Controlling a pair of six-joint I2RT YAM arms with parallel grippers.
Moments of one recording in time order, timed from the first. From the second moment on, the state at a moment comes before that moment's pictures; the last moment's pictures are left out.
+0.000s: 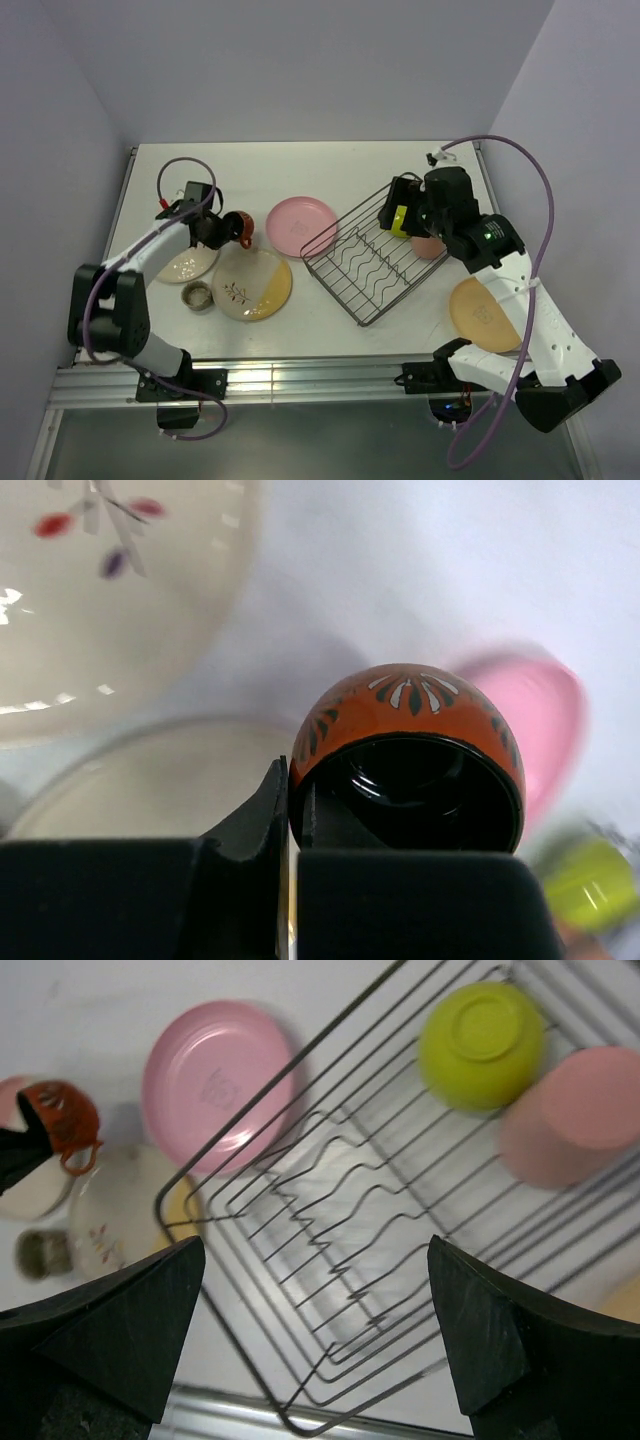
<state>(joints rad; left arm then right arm) -0.20 1.57 1.01 -0.47 -0.13 -1.11 0.45 1.06 1.29 -0.88 0.20 0.50</state>
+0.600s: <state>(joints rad) -0.23 0.99 0.53 0.45 0.53 -1.45 0.52 1.05 1.01 -0.24 -0.62 0.85</state>
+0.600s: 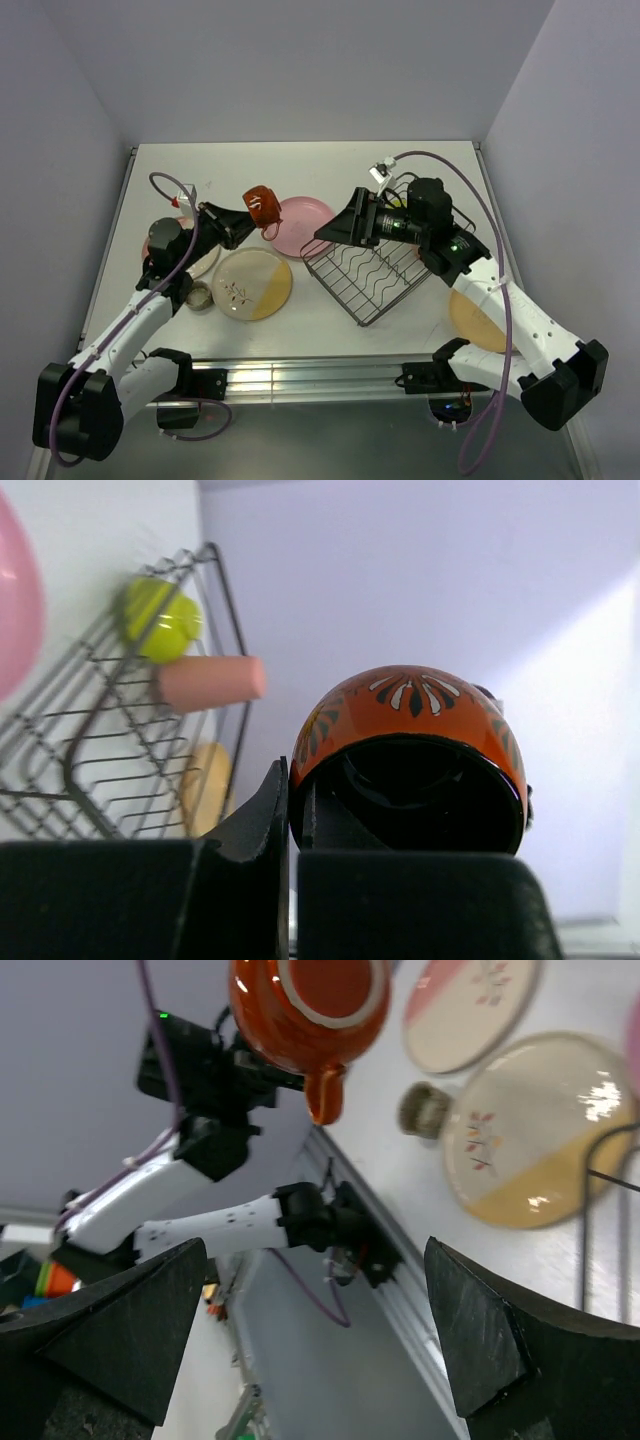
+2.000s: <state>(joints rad) -0.51 1.00 0.47 0.70 0.35 -1.68 0.79 1.24 1.08 -0.01 -0.40 0.84</state>
